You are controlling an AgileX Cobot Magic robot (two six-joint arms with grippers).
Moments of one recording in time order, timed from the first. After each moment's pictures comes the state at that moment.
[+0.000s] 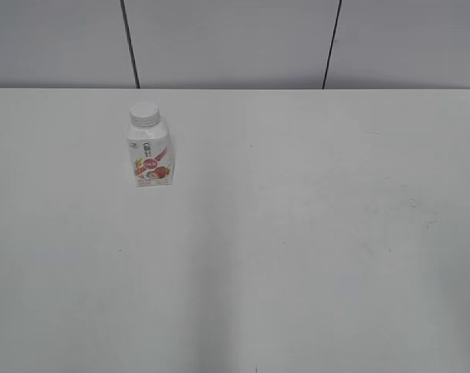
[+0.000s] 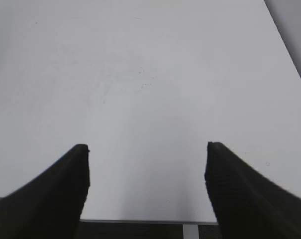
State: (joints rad) left arm -0.09 -0.01 -0.53 0.07 1.06 -0.13; right arm -0.08 -0.01 -0.51 0.15 1.10 -0.24
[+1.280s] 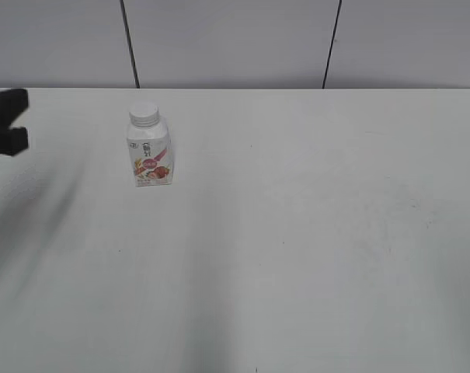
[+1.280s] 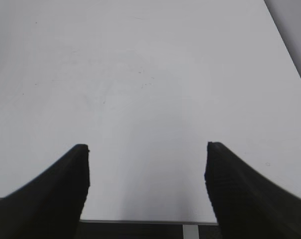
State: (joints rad) left arm -0.09 1.22 -0.44 0.30 -0.49 -0.10; right arm -0.08 -0.01 -0.51 0.15 1.10 -0.24
